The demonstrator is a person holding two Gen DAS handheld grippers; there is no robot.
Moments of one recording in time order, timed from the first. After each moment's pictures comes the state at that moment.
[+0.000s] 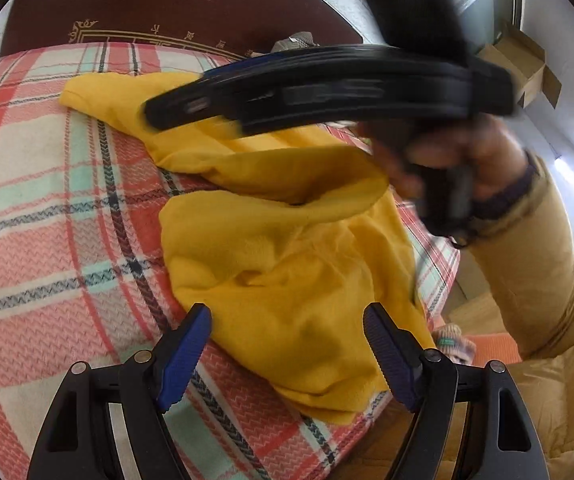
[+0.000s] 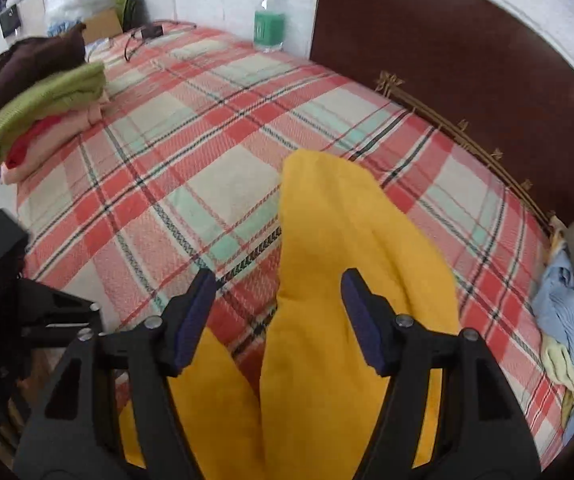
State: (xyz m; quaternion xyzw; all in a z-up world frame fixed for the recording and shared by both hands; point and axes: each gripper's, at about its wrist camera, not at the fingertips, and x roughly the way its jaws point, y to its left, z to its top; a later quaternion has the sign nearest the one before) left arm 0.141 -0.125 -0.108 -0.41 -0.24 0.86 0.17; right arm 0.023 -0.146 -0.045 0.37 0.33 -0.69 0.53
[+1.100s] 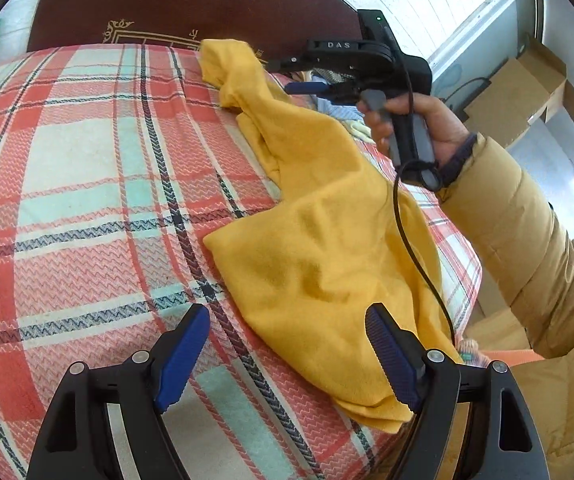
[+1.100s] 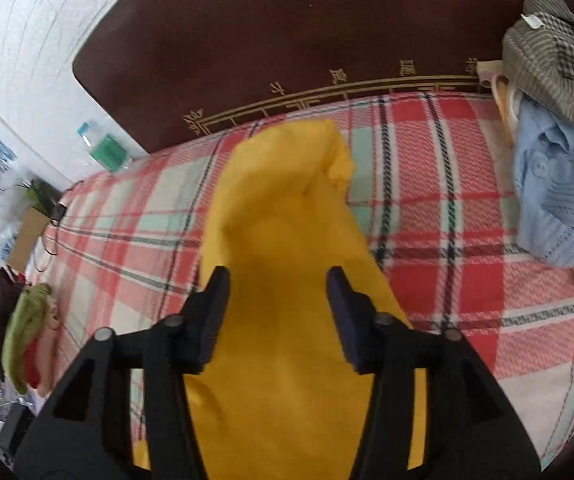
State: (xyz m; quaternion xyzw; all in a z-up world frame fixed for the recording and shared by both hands) left arm 0.134 -0.158 -0.113 -0.42 -0.25 0.87 0.13; right arm -0.175 -0.084 -0.053 0.49 0.02 -0.76 0.42
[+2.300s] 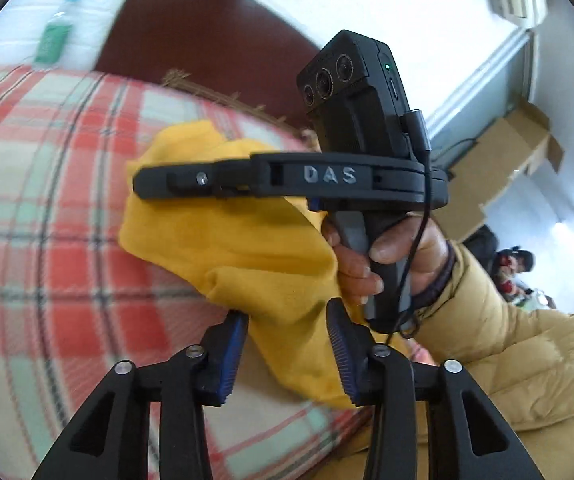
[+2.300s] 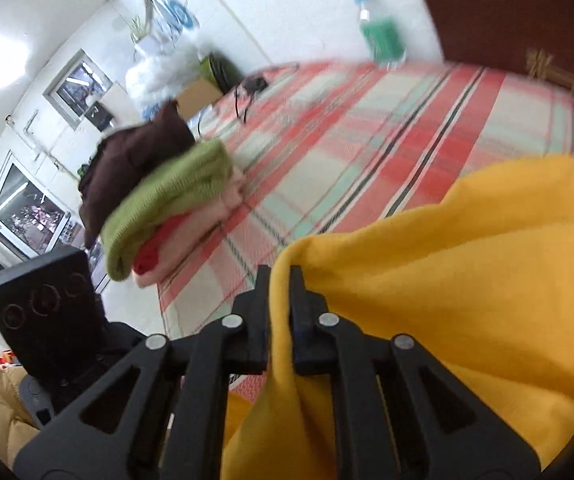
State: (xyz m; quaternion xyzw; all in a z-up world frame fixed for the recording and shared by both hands) left arm 0.232 -0.237 -0.079 -0.34 -0.31 0.88 0.10; right arm 0.054 -0.220 -0.065 0.46 0.09 -0.54 0.70
